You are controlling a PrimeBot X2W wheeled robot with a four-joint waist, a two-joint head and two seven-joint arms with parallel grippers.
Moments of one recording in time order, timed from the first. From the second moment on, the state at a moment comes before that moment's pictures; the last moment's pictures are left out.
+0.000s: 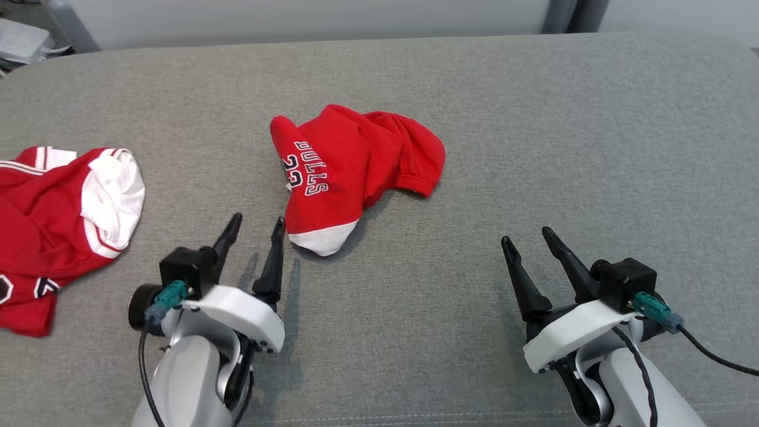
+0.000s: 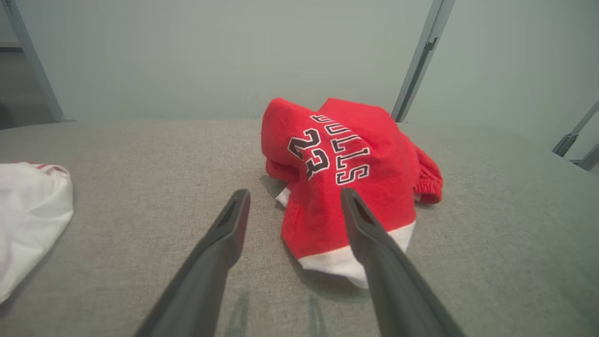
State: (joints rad) left arm -0.42 0.05 -0.15 0.60 -0.26 -0.10 -0.25; right arm -0.35 -0.08 0.32 0.47 0.36 0.13 -0.25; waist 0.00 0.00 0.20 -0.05
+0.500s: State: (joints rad) left arm -0.38 0.04 -0.18 0.67 -0.24 -0.12 -0.25; right arm -0.35 -0.09 0.36 0.48 0.37 0.13 -0.25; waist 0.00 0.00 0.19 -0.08
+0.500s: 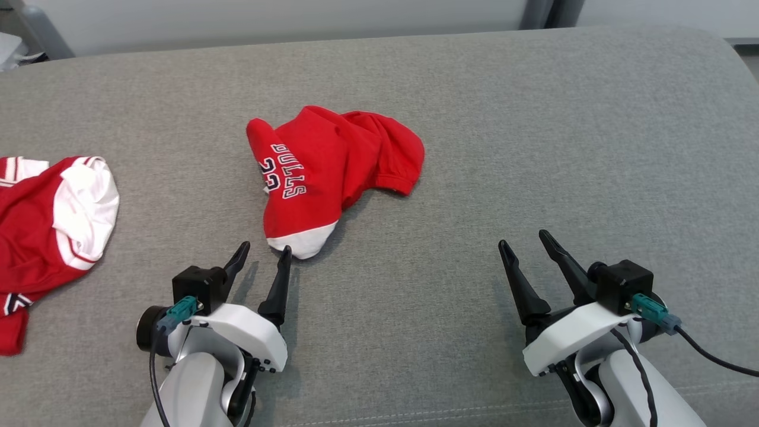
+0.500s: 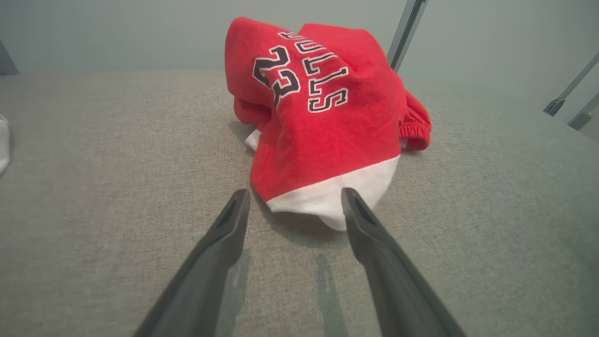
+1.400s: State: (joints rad) left arm -0.47 0.05 0.09 0.64 -0.16 -0.07 -0.26; right arm -0.36 -0.10 0.39 0.46 0.39 0.13 -0.25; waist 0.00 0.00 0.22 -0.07
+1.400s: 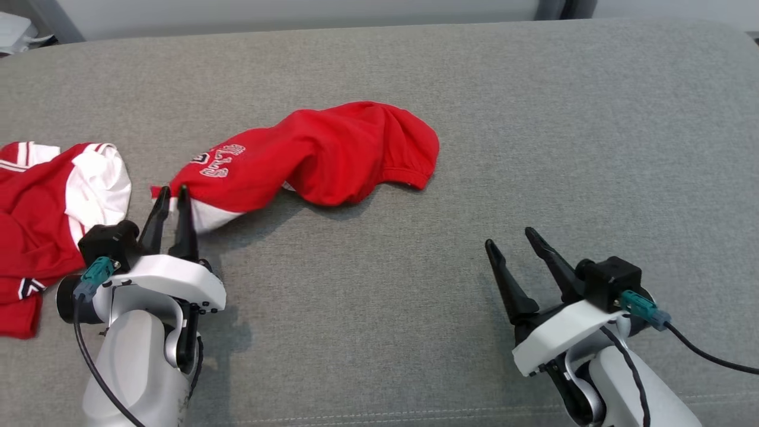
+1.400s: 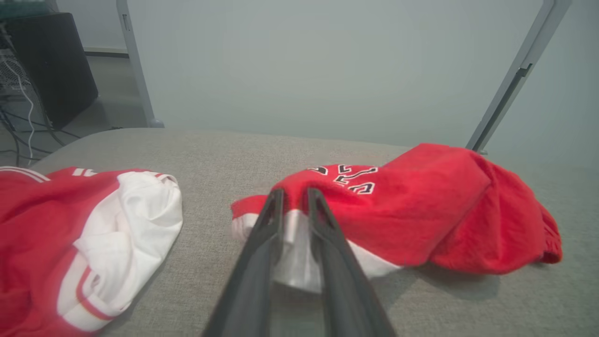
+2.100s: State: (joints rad) left arm -0.33 0.03 -0.24 0.49 -0.34 -0.08 -0.26; right arm -0.60 -0.16 0.54 0.77 0.51 0.13 -0.25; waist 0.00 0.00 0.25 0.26
